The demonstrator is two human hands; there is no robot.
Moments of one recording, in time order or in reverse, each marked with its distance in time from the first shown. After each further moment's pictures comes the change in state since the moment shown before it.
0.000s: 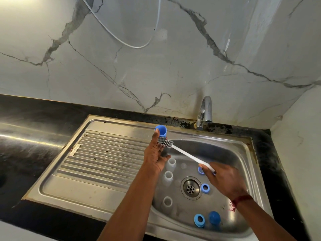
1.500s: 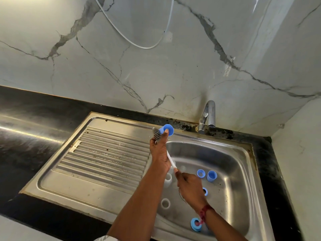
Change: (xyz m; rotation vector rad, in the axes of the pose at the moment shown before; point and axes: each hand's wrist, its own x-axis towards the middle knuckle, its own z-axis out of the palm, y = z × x) left_hand 0.008 -0.010 0.024 -0.069 0.120 0.161; right_hand 0.005 -0.115 0.020 0.759 -0.350 0.615
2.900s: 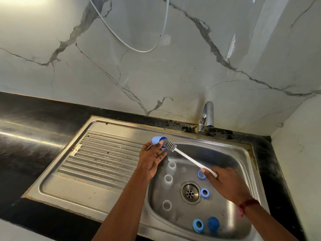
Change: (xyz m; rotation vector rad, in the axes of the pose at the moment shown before) left_hand 0.000 0.026 -0.050 -0.032 -0.222 -0.092; right_hand 0.012 0.018 -0.115 -0.559 0.031 -0.306
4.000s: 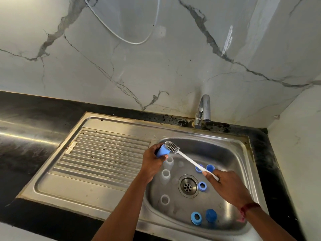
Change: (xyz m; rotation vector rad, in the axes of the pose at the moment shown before) left_hand 0.007 -0.033 -0.016 1.045 -0.062 0.358; right_hand -0.019 0.022 0.017 0.018 -0.061 0.115
